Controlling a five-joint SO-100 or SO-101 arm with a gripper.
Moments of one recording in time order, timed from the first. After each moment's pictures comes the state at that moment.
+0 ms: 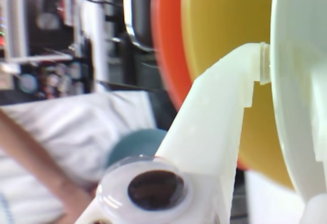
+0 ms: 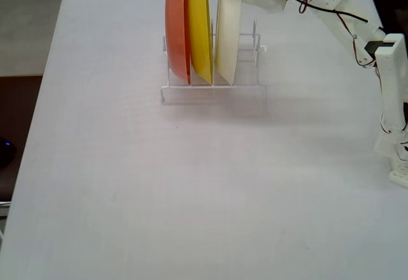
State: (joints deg) arm 29.7 70.9 25.0 58.1 -21.8
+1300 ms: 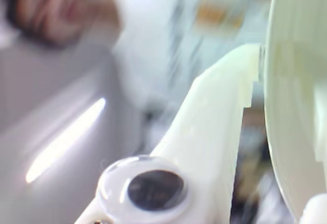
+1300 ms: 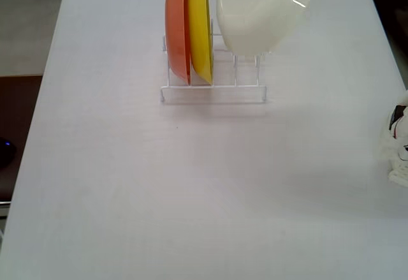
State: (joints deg) arm 12.1 112.2 36.3 55.1 -13.1
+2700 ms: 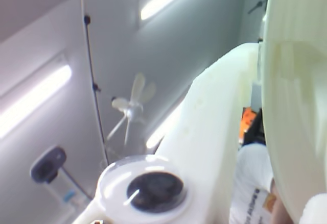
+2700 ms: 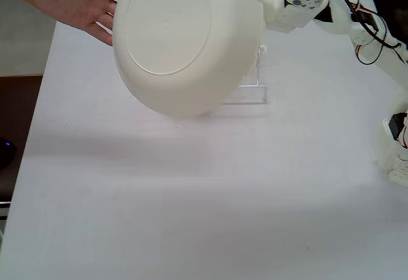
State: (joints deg) arm -9.0 96.9 46.7 10.6 -16.8
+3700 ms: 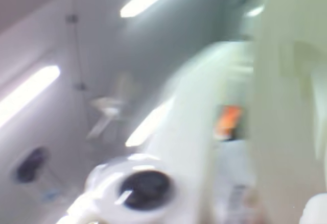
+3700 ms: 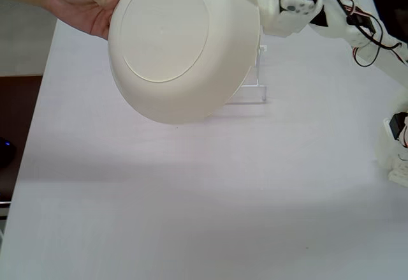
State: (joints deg) arm -6.9 97.1 50.9 15.0 -18.2
